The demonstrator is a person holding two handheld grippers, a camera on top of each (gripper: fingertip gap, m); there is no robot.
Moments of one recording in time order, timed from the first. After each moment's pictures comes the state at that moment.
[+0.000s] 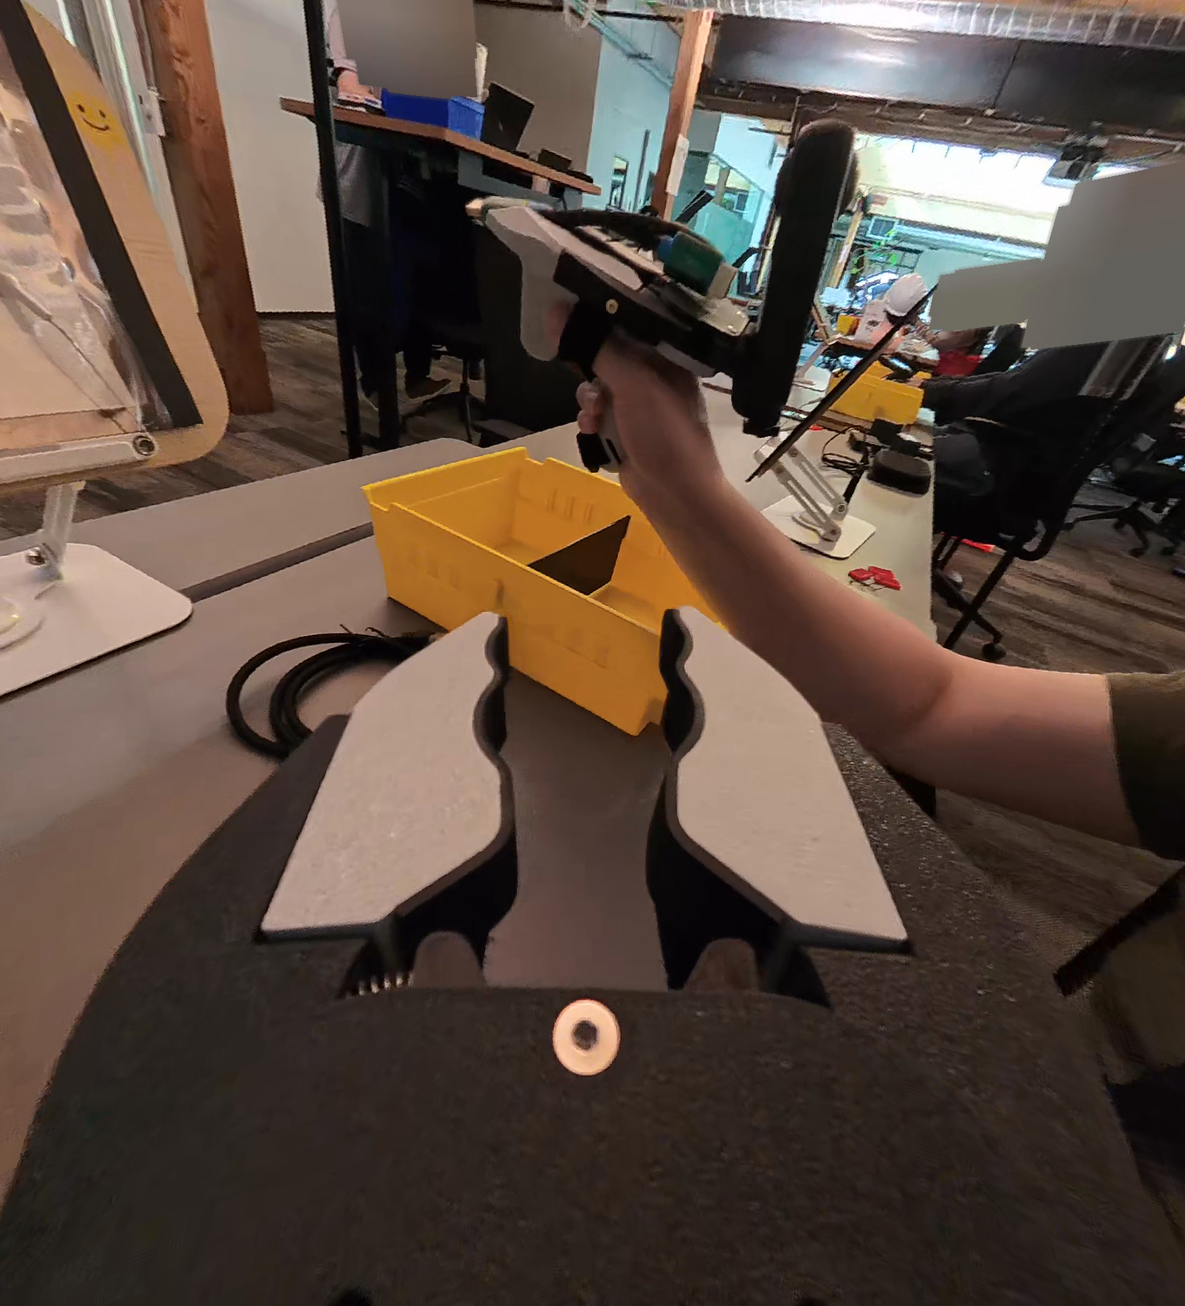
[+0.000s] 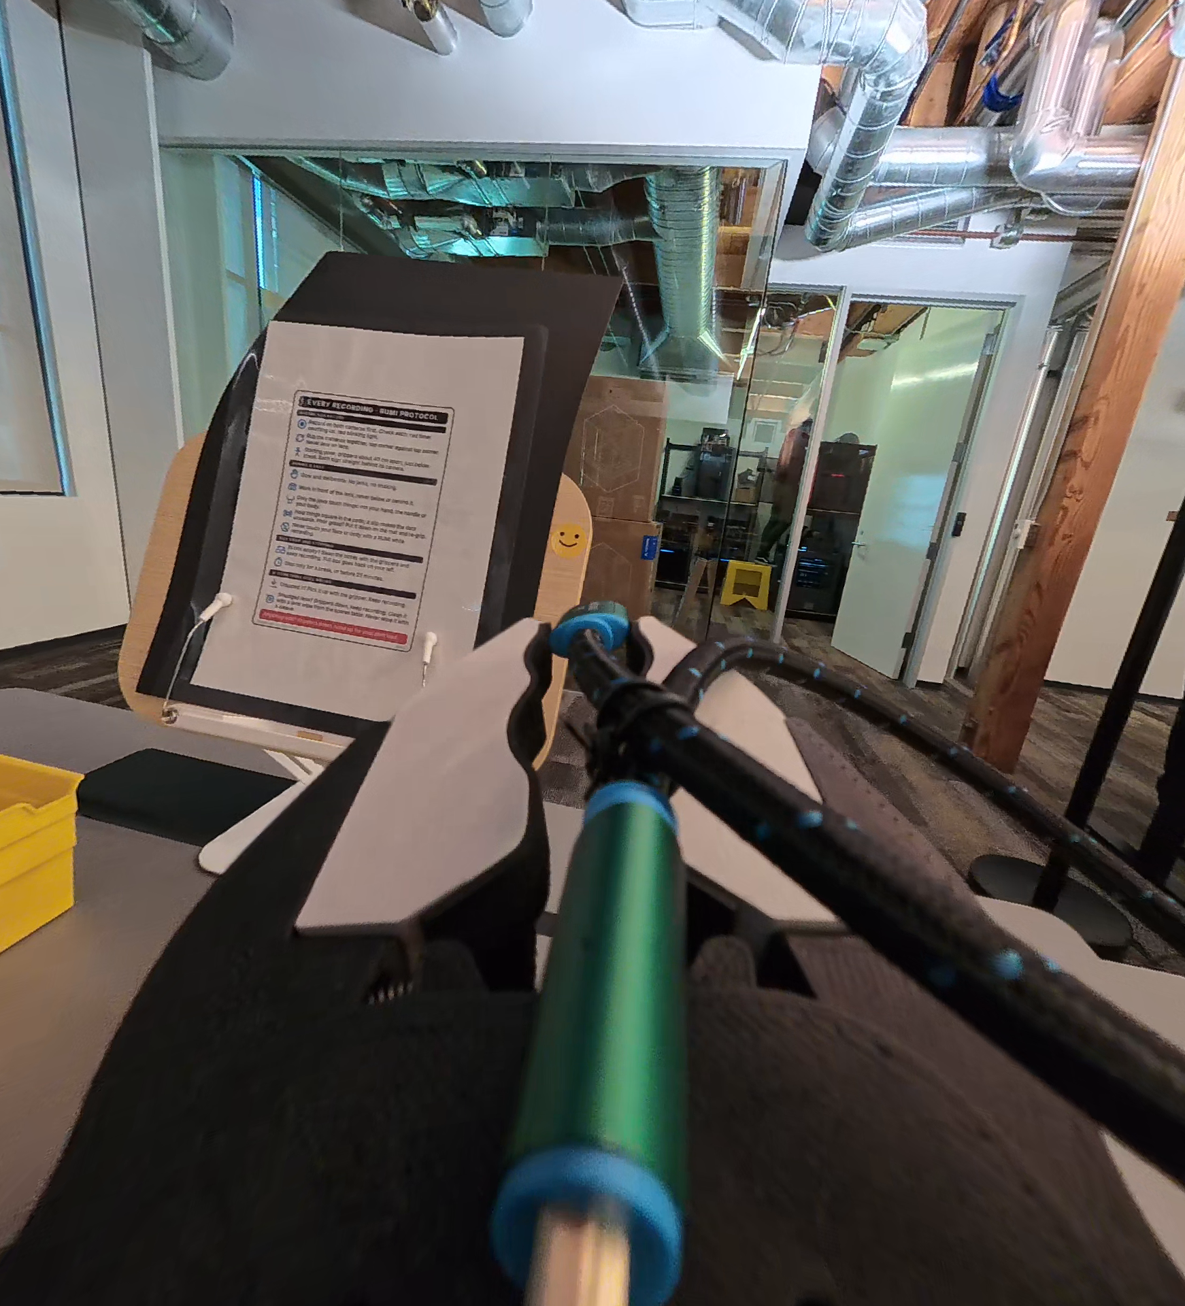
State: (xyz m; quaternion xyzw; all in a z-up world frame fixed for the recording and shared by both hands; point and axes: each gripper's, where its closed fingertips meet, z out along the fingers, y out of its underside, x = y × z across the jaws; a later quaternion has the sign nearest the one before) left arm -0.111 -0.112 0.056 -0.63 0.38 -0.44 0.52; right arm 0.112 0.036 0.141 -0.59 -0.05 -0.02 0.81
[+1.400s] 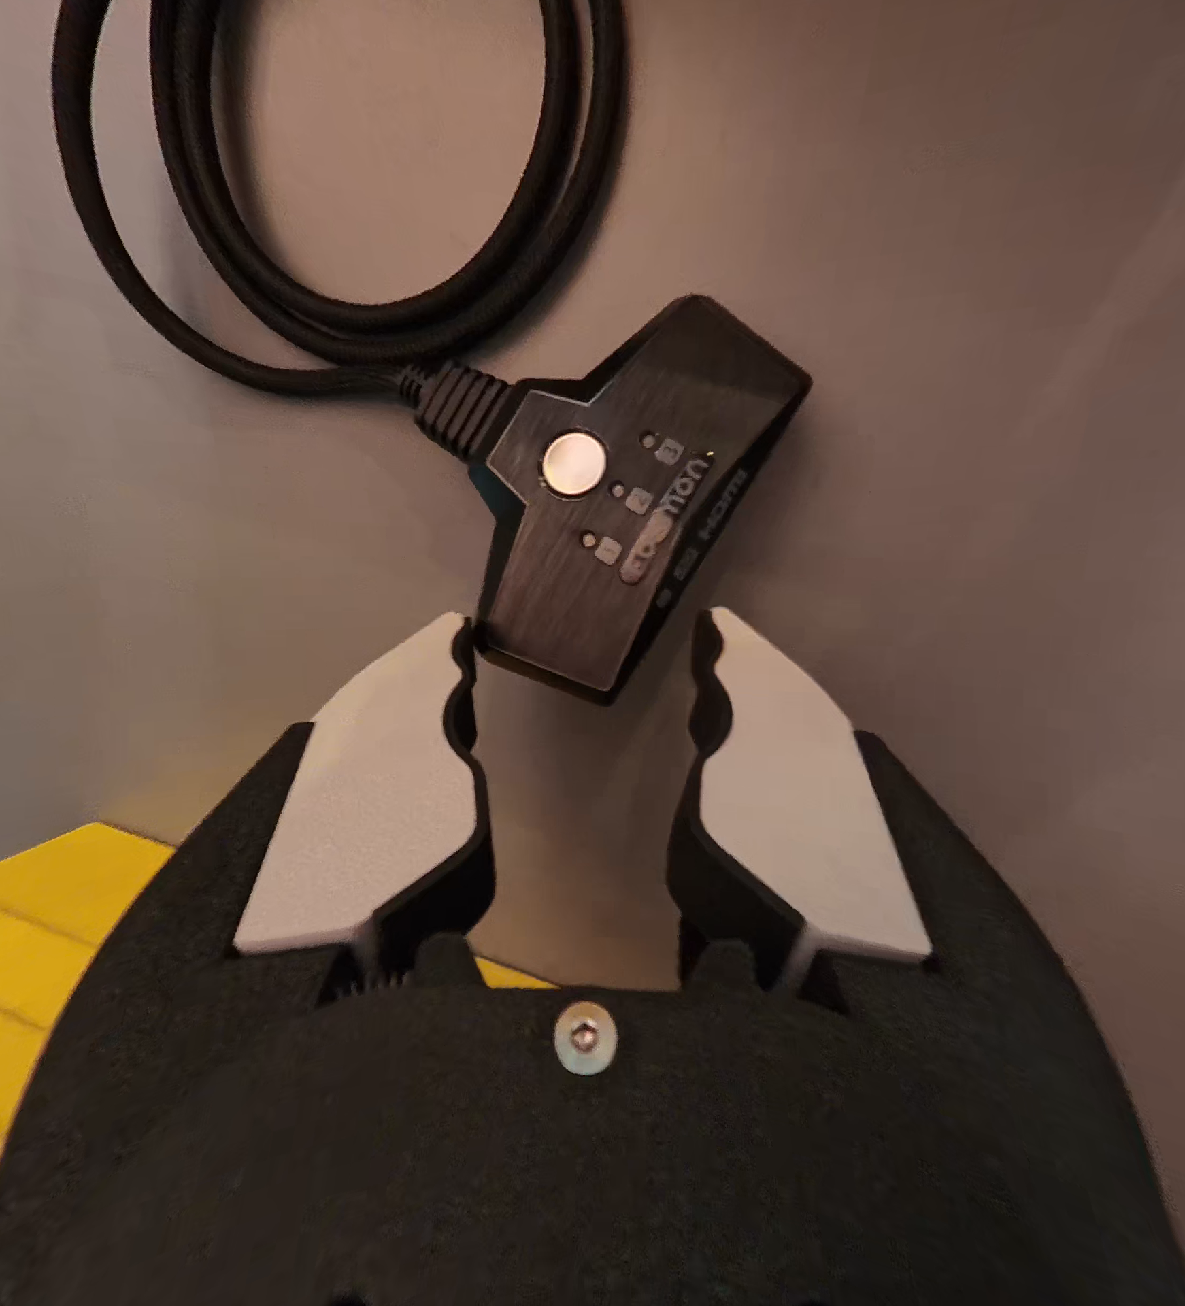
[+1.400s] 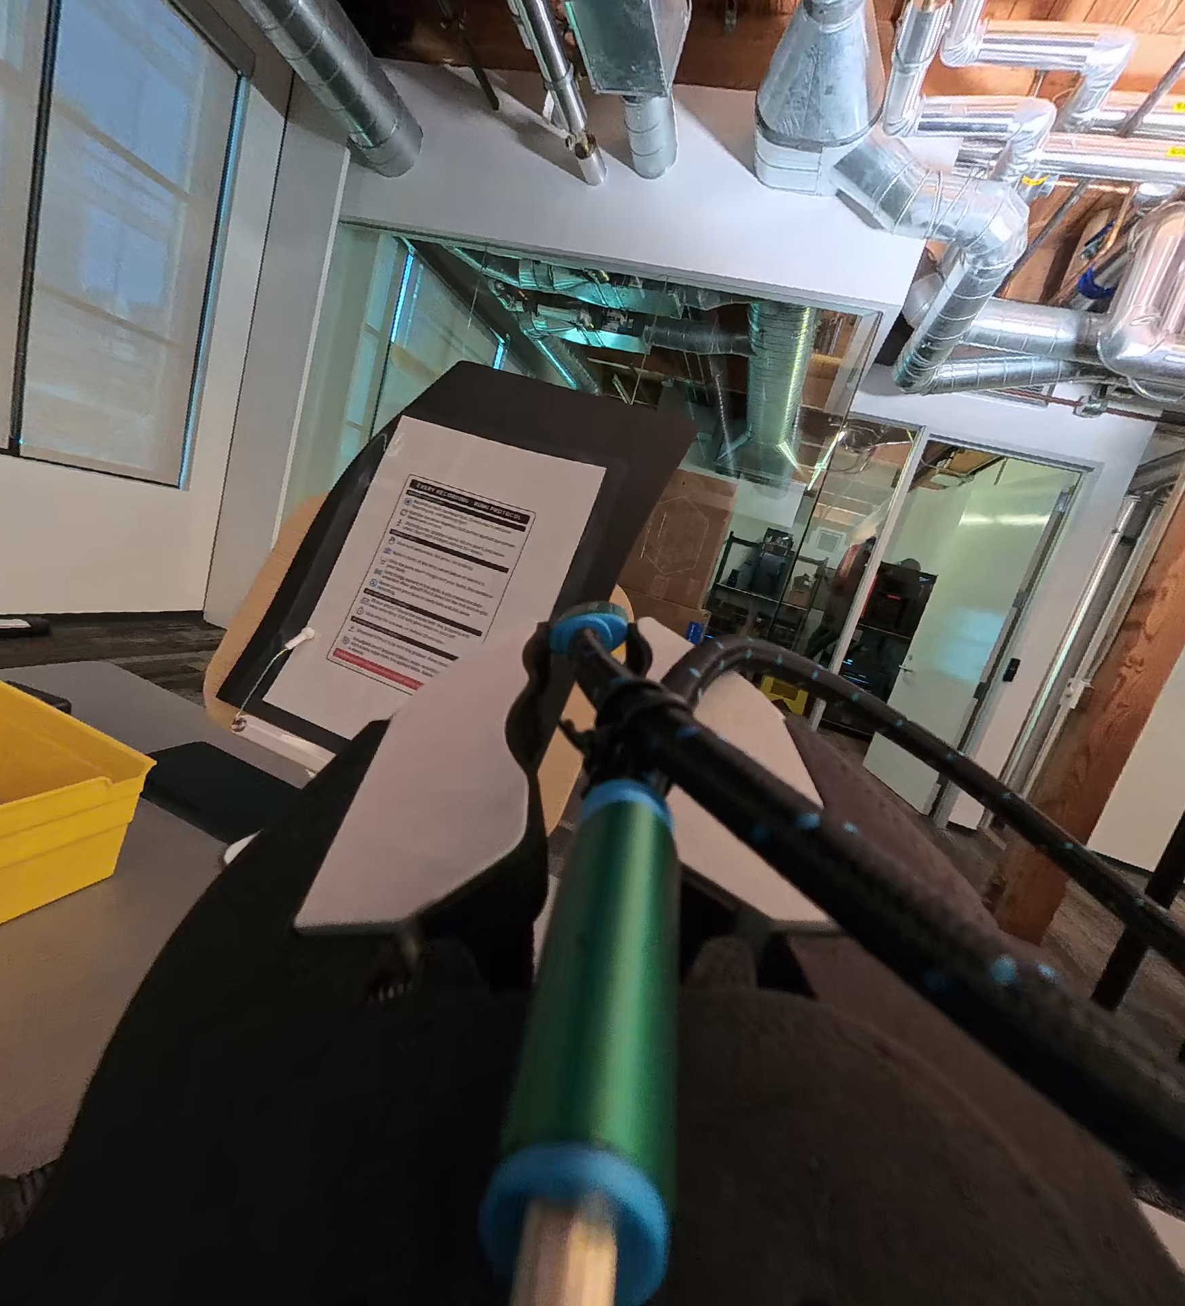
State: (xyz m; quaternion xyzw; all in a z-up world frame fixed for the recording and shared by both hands) left arm -0.116 -0.005 -0.133 -0.70 0.69 -0.02 0.18; right arm 0.097 0.001 0.188 -0.54 -0.15 -0.03 0.83
